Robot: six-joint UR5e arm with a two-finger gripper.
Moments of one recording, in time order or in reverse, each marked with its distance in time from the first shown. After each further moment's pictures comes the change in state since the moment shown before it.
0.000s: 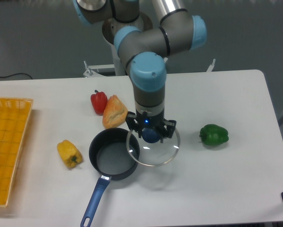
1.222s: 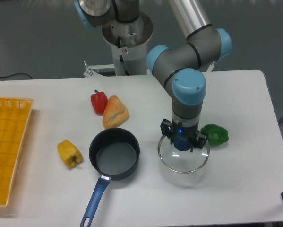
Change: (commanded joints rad) arm 0.120 -0.072 -0.005 0.046 -0.005 0.233
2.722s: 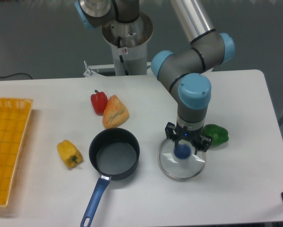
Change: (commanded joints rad) arm 0.005 -0.021 0.011 0.014 -0.003 -0.003
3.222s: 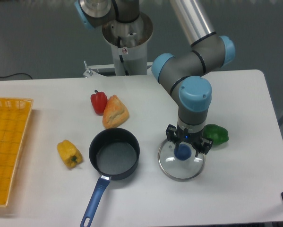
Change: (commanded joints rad) arm -0.002 -0.008 -0.002 0.012 0.002 0.000
